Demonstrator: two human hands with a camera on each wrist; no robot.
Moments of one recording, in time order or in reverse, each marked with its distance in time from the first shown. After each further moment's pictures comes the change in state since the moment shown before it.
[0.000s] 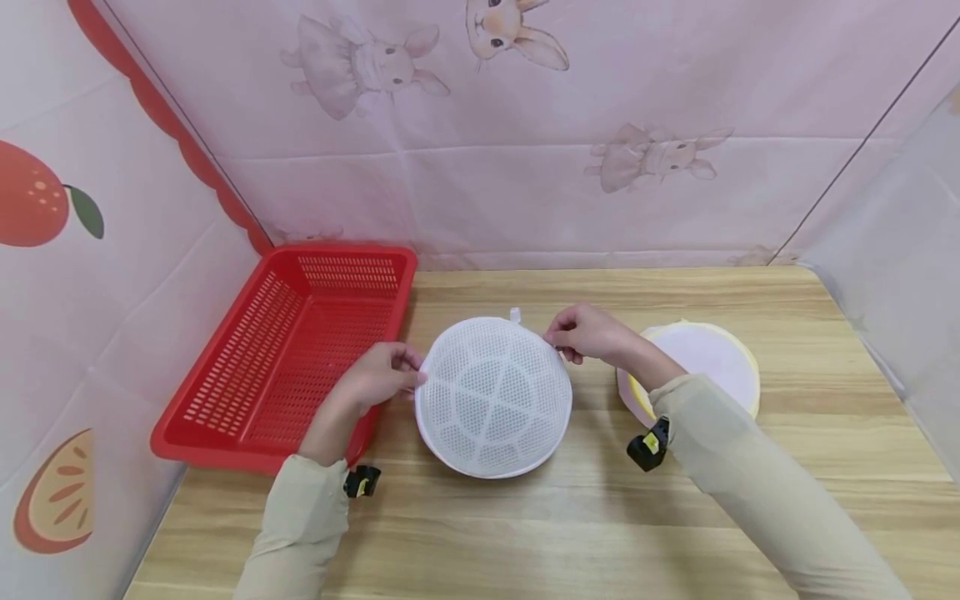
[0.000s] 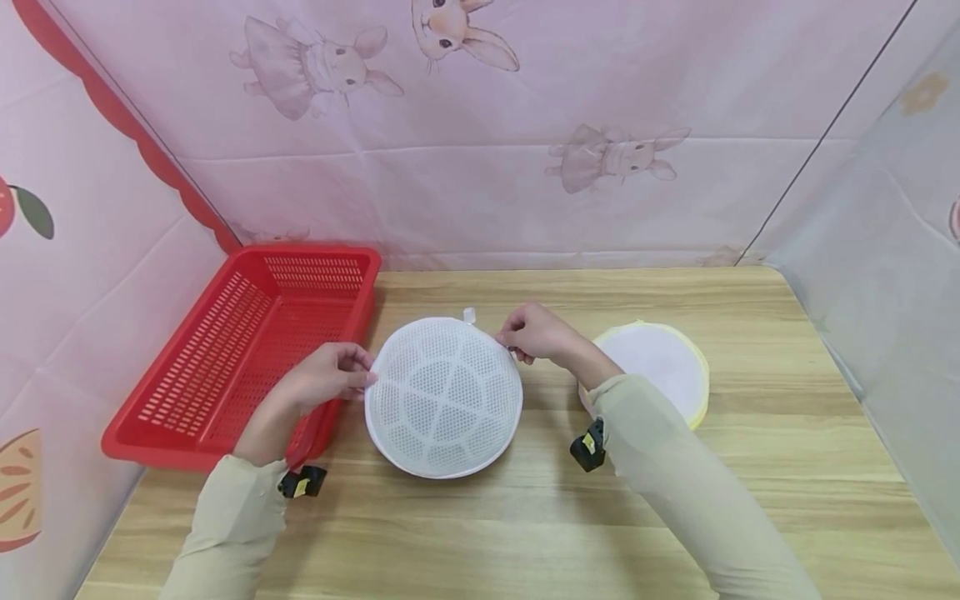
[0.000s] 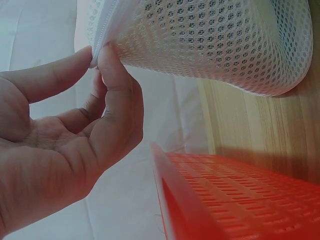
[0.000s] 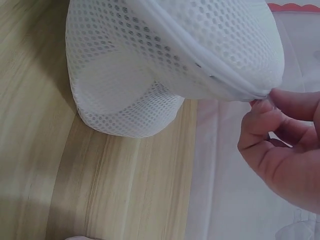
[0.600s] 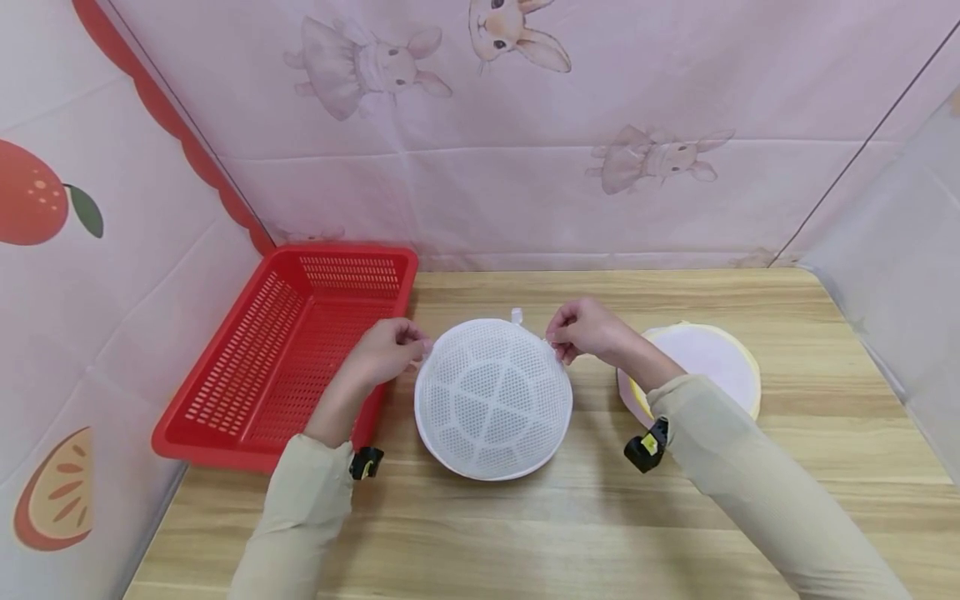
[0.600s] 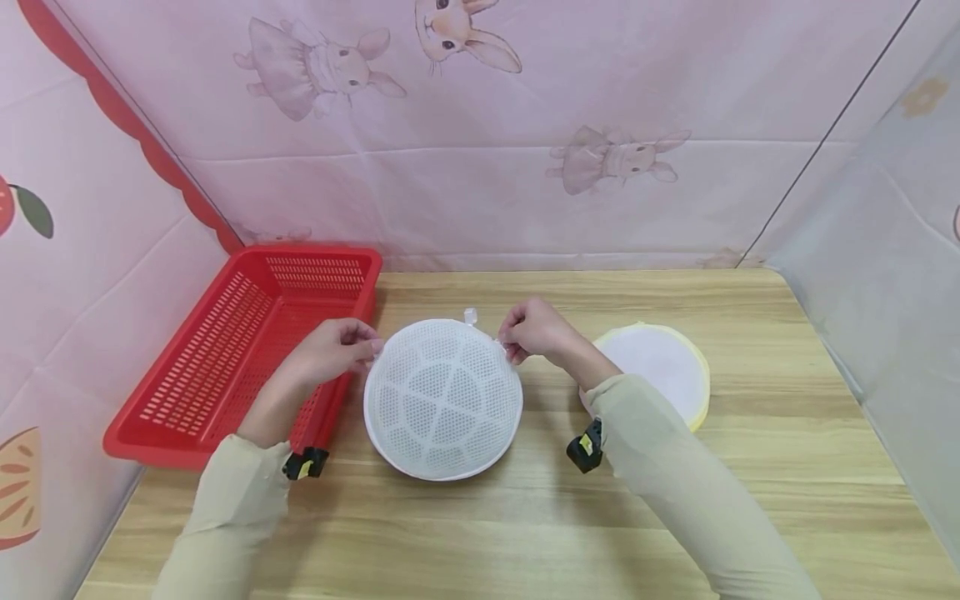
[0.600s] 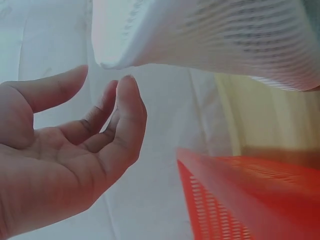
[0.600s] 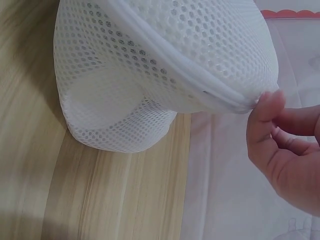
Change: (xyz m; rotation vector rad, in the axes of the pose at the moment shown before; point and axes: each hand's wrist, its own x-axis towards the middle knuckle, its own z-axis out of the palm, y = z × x) left_hand 0.005 0.026 -0.006 0.168 0.096 0.050; right_hand 0.001 -0.008 0.004 0.196 0.064 0.061
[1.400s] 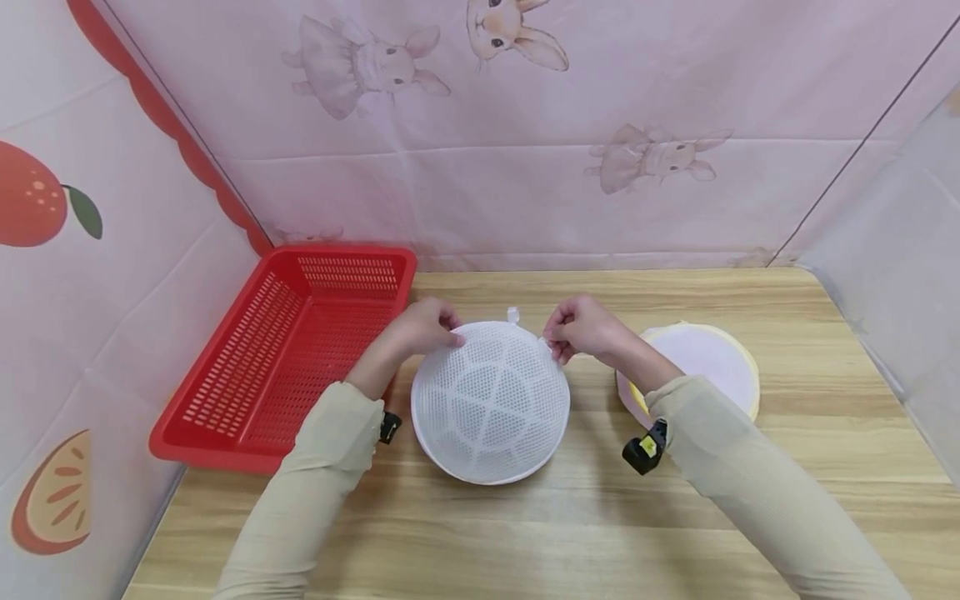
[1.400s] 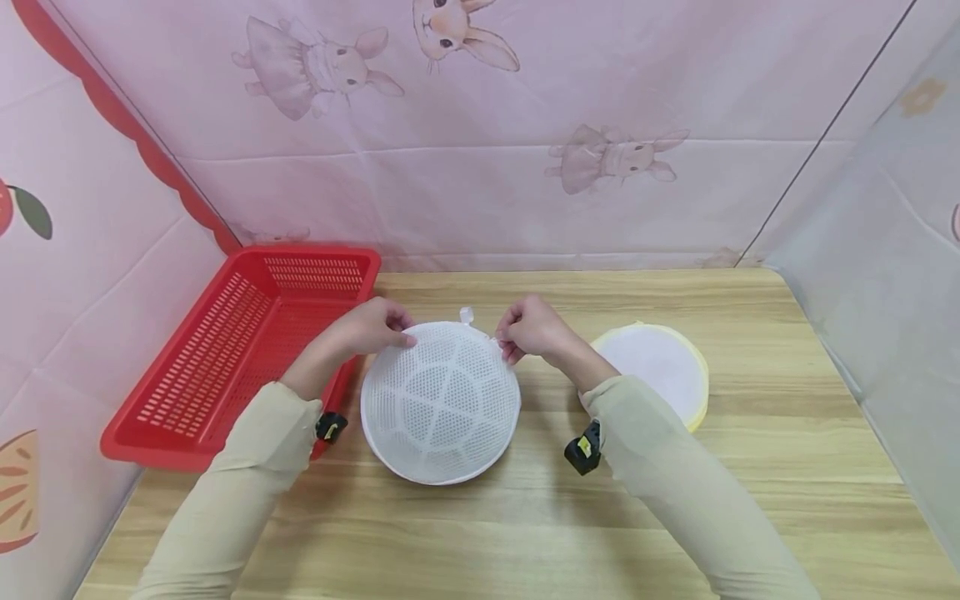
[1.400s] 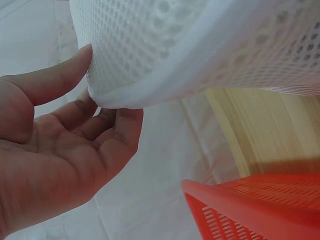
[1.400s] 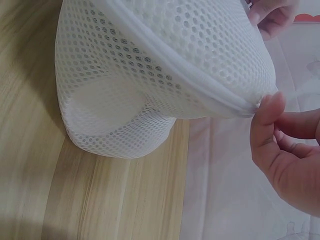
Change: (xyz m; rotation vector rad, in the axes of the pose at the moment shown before) left_hand 0.035 0.036 0.013 0.277 -0.169 0.081; right_hand -0.001 -0.001 0.003 0.044 0.021 -0.015
